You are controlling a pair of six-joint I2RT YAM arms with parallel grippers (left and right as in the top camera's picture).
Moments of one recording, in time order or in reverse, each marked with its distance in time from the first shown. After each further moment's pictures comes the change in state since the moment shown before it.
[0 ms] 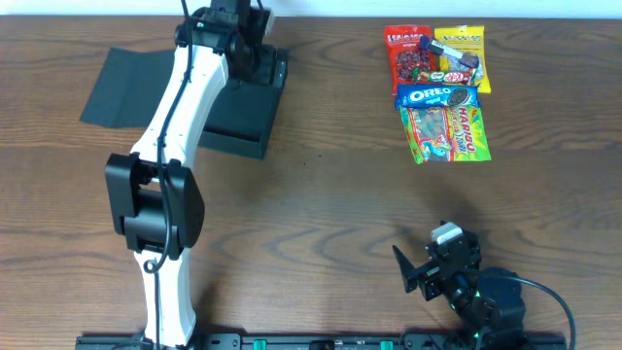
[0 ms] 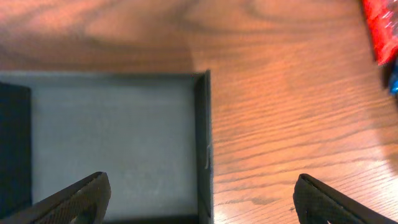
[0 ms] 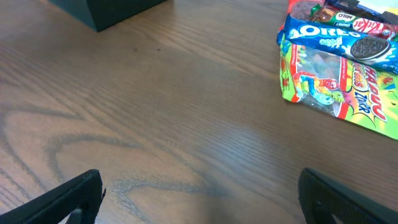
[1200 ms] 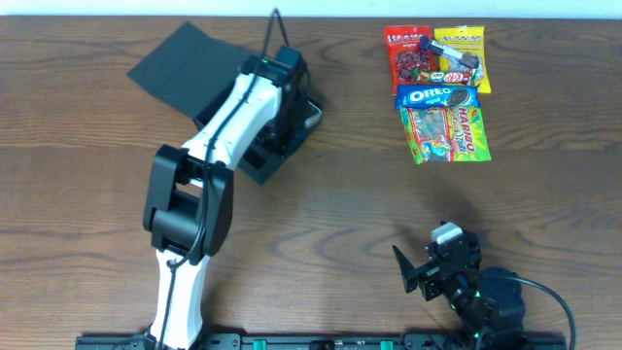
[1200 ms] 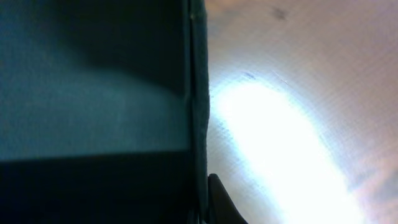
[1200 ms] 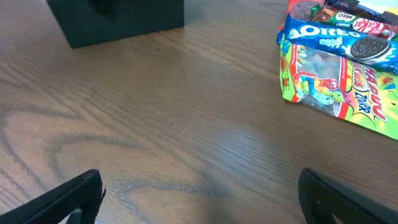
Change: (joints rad) left arm -0.203 0.027 -0.186 -0.306 -0.102 0.402; right arm 0.000 0.000 0.000 0.000 0.000 0.000
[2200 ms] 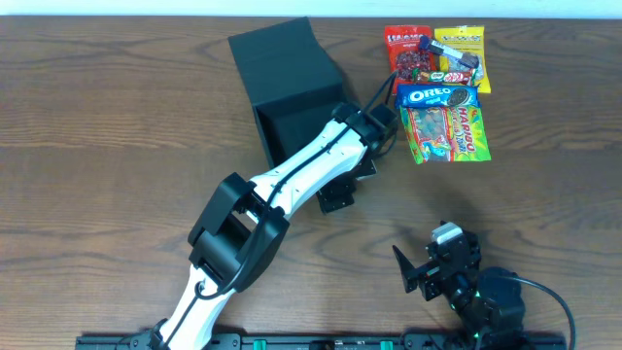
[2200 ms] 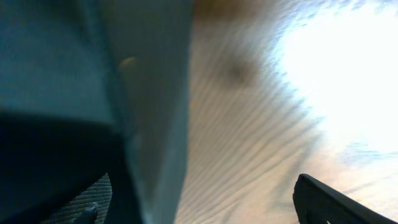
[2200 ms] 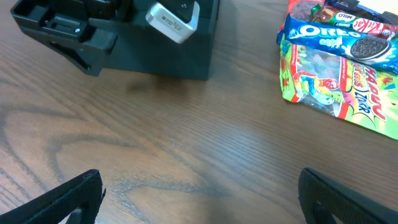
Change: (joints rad) left arm -0.359 -0.004 -0.001 -0.088 -0.289 0.018; right arm 0.000 0.000 0.000 0.000 0.000 0.000
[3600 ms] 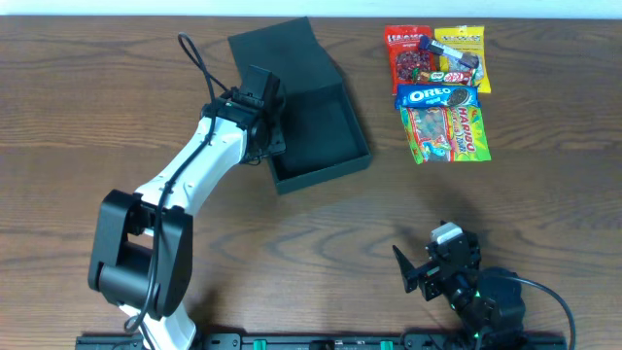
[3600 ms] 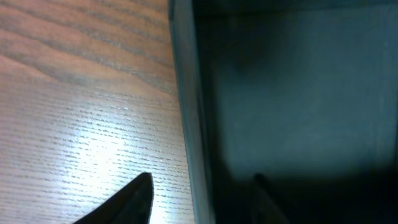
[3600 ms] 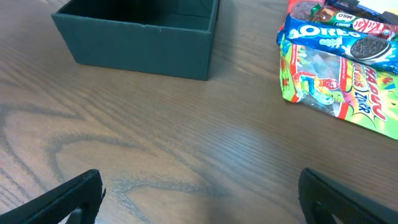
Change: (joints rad) left arm 0.421 -0.338 -0.498 0.612 0.223 -0.967; right arm 0.000 0.000 0.000 0.000 0.000 0.000
